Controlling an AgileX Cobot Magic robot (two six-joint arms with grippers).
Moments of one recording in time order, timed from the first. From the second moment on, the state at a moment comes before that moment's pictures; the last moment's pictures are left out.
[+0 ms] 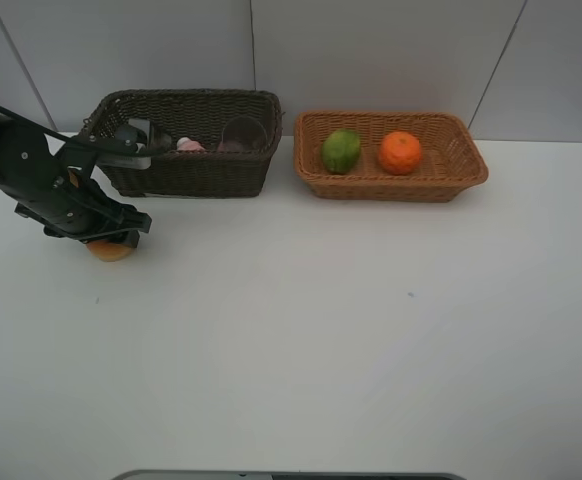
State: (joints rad) left arm -0.18 1.93 -0.84 0.17 0.08 -0.16; right arm 0.06 -0.01 -0.52 -0.03 1.06 0.02
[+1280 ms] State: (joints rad) left arm -0.47 1.78 -1.02 0.15 0.42 -0.16; right arm 0.06 -0.01 -0.52 -0.03 1.06 0.02
